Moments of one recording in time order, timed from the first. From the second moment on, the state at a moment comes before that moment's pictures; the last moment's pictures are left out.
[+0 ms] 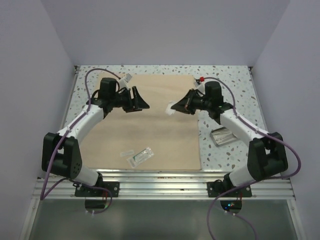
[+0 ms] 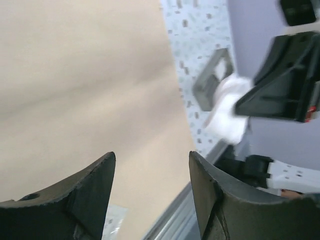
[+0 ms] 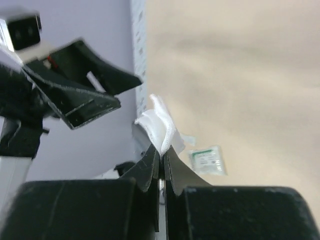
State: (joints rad) left arm -0.24 1.49 1.08 -0.22 0.72 -0.57; right arm 0.37 1.51 1.01 0.03 -0.69 1.02
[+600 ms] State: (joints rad) left arm -0.23 1.58 1.14 -0.55 0.45 -0.38; right arm -0.48 1.31 0.83 -0.62 -0.45 0.57
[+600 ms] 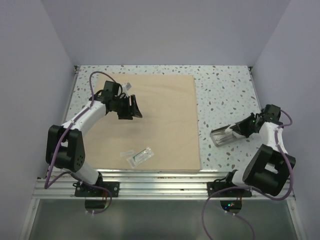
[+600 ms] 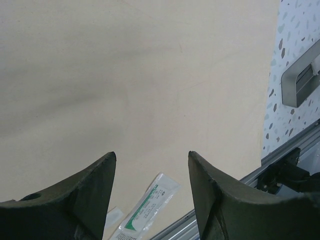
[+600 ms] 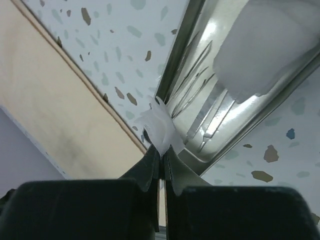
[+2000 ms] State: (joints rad) left arm -0.20 1.68 1.14 -0.54 0.52 -0.38; right arm -0.62 1.65 0.96 -0.51 -0.53 0.47
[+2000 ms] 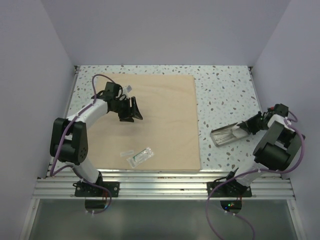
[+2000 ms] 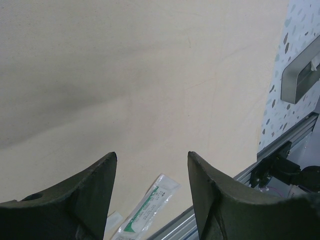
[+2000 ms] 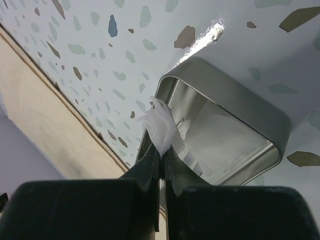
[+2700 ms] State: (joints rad) left arm -0.20 1.68 1.14 -0.54 0.53 -0.38; right arm -0.52 1.40 0.68 -0.49 -0.61 0.59
